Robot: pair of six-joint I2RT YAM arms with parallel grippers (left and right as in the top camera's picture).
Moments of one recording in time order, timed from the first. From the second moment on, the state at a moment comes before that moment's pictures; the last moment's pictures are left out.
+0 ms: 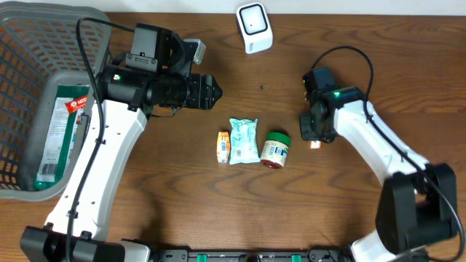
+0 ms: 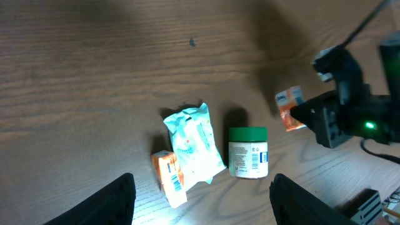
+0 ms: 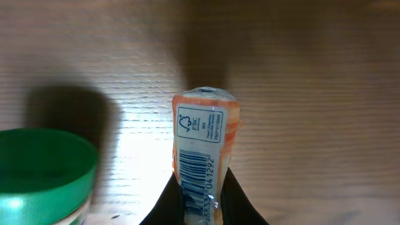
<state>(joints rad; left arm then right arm) -0.24 1.55 1.54 -1.01 0.44 -0.14 0.27 1.76 1.21 -0.90 0.10 0.22</state>
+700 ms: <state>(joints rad) -0.24 1.55 1.54 -1.01 0.44 -0.14 0.25 1.83 1.28 -1.00 0.02 0.15</state>
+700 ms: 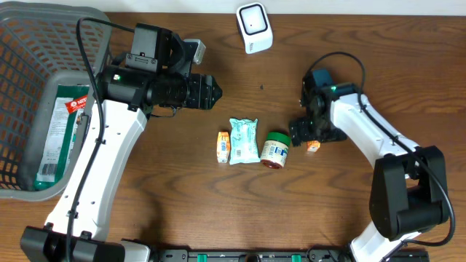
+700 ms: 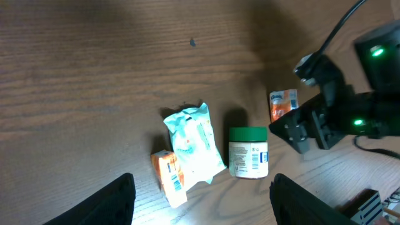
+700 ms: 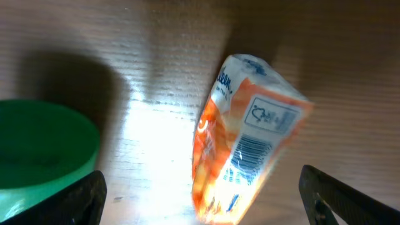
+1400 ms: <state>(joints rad) 0.22 1.56 1.89 -1.13 -0.02 -0.40 0.15 1.80 1.60 -1.18 0.02 0.15</state>
